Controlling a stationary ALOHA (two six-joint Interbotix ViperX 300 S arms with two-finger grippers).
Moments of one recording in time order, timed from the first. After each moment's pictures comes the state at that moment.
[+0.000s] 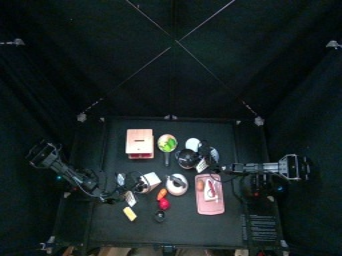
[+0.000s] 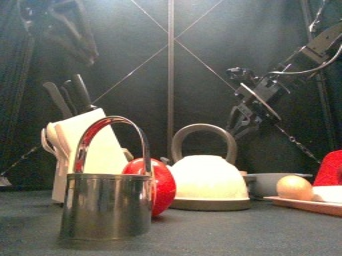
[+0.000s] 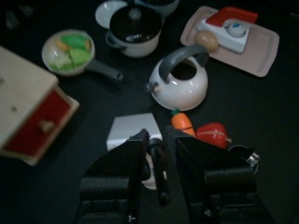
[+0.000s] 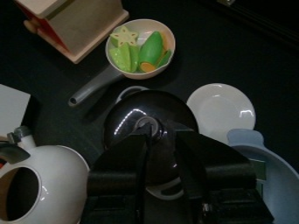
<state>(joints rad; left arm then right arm) -0.61 -0.37 0.66 0.96 1.05 -1.61 -0.18 -0.30 0.94 -1.52 0.41 1.96</state>
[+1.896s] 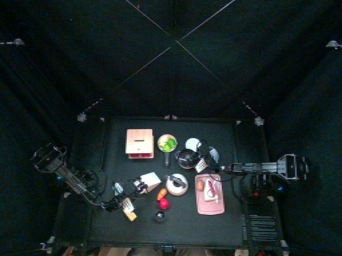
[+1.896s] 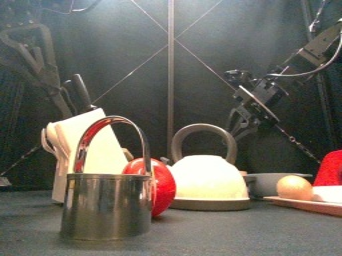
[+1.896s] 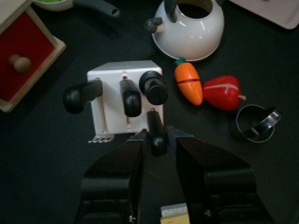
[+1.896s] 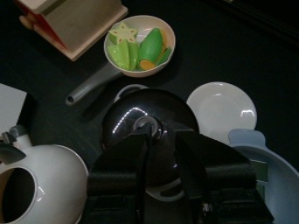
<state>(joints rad) -0.69 -0.28 0.76 0.90 1.02 -1.79 -0.19 -0.28 0.93 -1.53 0.40 1.96</state>
